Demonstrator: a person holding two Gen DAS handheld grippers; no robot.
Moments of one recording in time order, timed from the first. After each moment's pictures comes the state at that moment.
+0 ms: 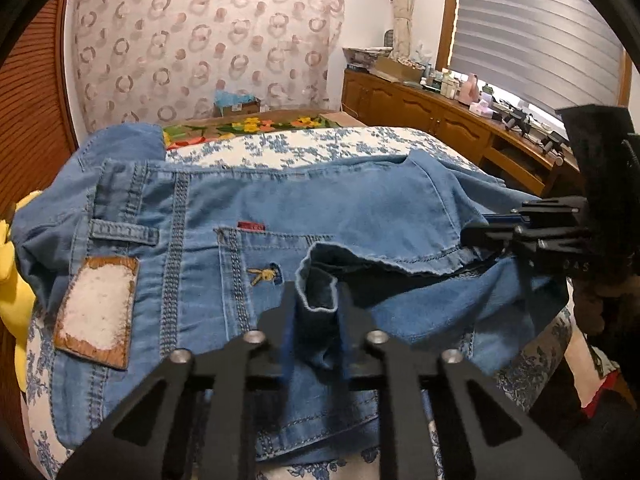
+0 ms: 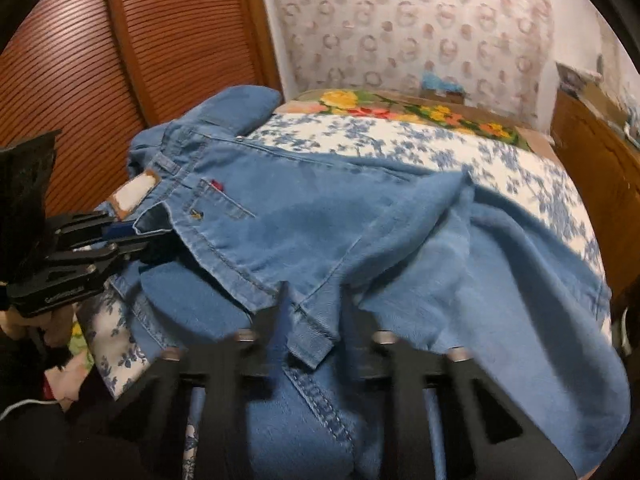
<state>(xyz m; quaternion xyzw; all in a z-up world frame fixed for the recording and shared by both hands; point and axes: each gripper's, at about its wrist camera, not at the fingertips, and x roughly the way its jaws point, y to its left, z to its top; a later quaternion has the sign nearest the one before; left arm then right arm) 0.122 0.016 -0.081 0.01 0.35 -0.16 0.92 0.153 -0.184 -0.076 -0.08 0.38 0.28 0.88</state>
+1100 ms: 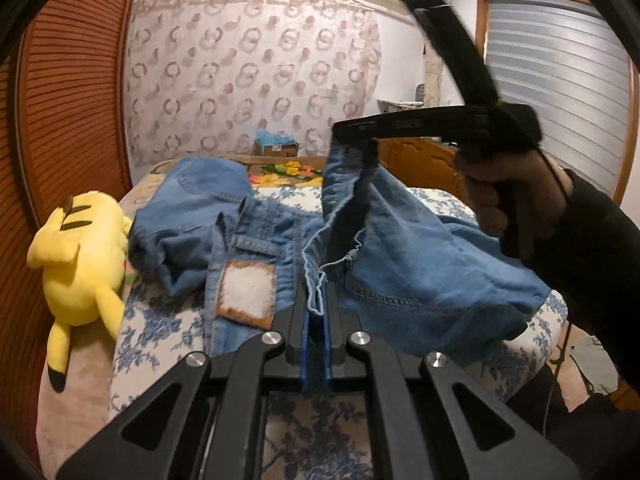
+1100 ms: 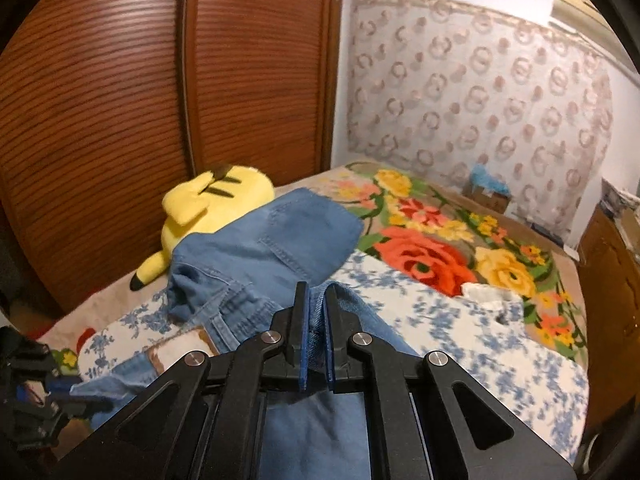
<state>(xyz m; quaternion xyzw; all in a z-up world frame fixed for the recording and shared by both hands) 0.051 0.111 -0.035 -0.04 0.28 -0.11 0.95 0.223 0.005 0.021 -0.16 0.28 0.36 0.88</state>
